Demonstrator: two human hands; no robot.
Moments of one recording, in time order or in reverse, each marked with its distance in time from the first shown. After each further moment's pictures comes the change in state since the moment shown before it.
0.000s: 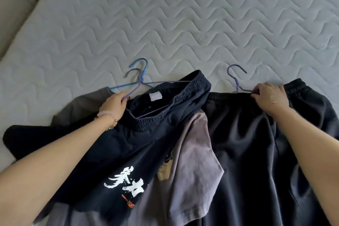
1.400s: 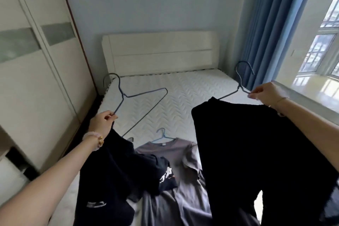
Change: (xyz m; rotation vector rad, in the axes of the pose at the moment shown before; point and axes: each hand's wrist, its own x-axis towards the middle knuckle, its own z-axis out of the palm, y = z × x) left_hand -0.400 -0.120 -0.452 -0.489 0.431 0.331; right_hand -0.615 -0.119 -0.412 0.500 0.480 0.179
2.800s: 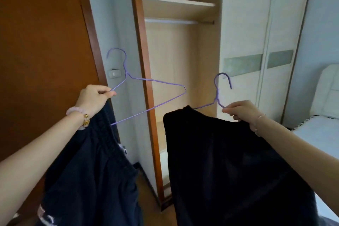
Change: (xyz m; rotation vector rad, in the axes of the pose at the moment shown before) left_hand -0.366 -0.071 -0.510 0.464 0.920 -0.465; right_hand -0.321 -0.481 0.203 0.719 -0.987 -0.837
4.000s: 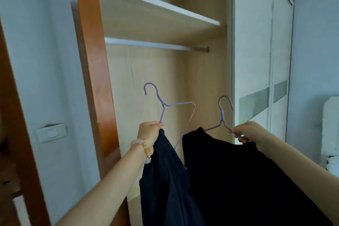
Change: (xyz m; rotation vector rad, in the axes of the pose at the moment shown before) left_hand 0.451 0.007 0.392 -0.742 -0.356 -0.283; right_hand 0.517 -0.042 0.082 0.108 0.164 0.230
